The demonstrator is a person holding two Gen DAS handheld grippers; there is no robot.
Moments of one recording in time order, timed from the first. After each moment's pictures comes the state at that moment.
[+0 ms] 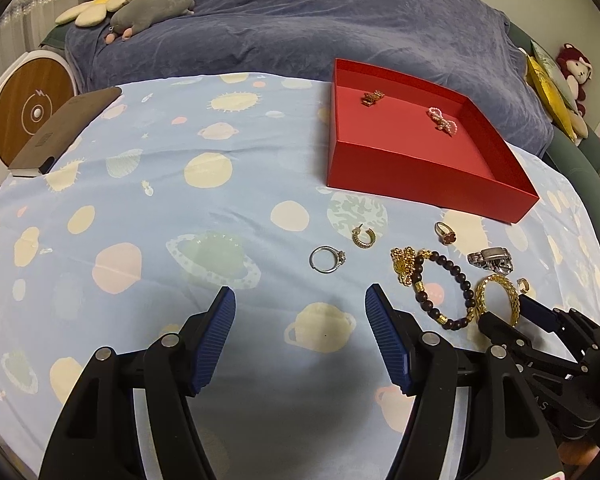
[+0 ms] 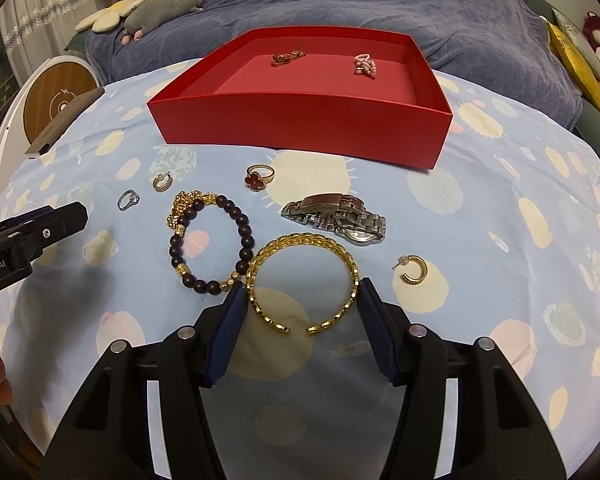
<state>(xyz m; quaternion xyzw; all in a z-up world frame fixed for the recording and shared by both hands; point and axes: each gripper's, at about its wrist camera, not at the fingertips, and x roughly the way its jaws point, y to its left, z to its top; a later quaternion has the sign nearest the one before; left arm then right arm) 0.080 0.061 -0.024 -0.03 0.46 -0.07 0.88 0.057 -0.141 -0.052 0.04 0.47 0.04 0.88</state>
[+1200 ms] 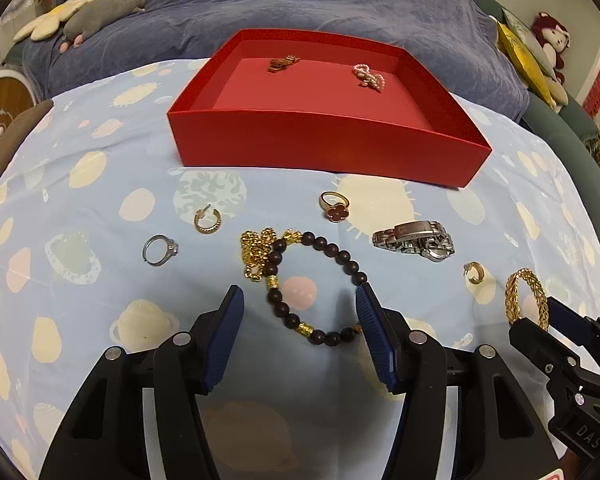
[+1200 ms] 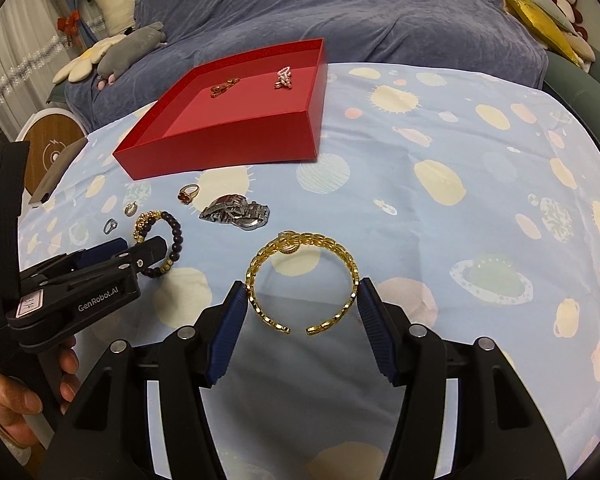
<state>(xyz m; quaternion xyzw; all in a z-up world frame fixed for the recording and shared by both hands) 0.087 -0.037 -0.046 -0.01 0.48 -0.11 0.87 0.022 -0.217 -0.036 0.11 0.46 0.02 0.88</state>
